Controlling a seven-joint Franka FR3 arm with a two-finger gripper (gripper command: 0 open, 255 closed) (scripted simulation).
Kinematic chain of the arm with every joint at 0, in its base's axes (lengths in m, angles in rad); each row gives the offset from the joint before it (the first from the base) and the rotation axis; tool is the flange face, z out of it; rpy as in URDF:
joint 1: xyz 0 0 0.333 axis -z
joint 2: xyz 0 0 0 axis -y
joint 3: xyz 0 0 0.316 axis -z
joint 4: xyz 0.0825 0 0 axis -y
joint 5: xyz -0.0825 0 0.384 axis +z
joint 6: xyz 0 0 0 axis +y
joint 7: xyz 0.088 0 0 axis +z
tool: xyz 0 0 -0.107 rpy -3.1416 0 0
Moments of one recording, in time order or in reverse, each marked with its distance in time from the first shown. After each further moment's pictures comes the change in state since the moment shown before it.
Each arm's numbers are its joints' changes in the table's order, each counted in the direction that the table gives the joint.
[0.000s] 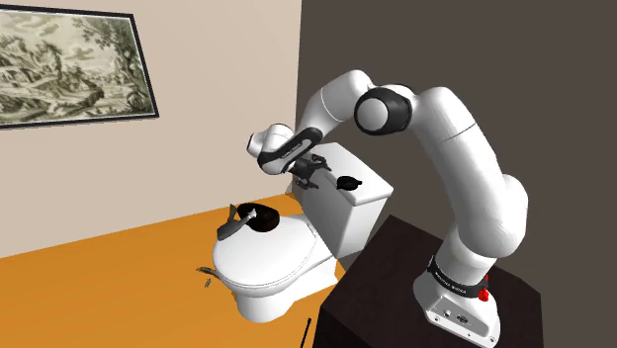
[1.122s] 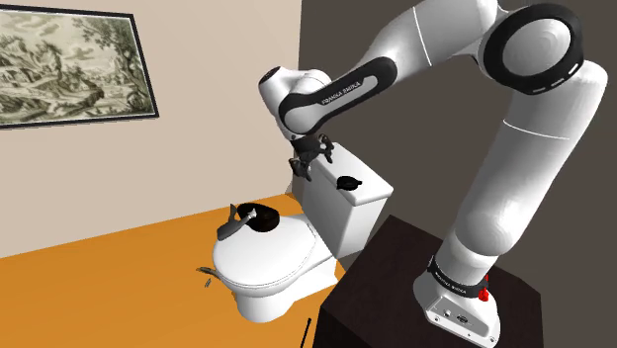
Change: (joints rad) arm 0.081 0.775 -0.221 -0.629 0.356 -0.338 0.297
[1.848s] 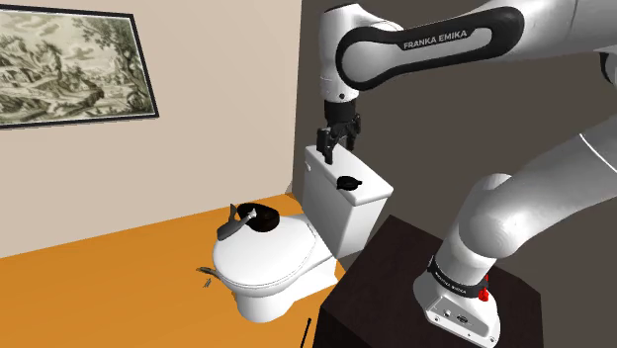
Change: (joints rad) arm -0.079 0.545 0.114 -0.250 0.348 -0.007 0.396
